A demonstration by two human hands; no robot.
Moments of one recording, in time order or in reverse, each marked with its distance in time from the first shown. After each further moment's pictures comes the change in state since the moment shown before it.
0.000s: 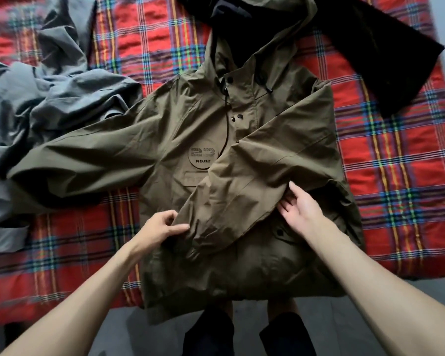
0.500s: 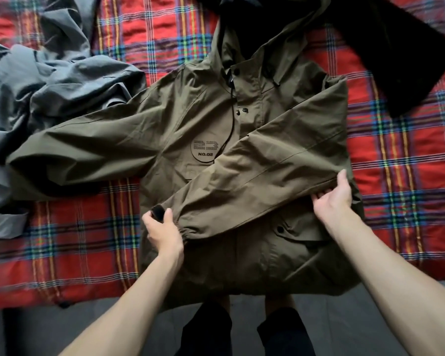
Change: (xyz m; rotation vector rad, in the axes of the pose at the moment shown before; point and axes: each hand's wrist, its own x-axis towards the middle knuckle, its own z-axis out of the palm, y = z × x) left_hand 0.011 -0.010 0.072 -0.460 1.006 -0.241; right_hand 0.020 -0.045 -0.020 0.148 0.169 -0.195
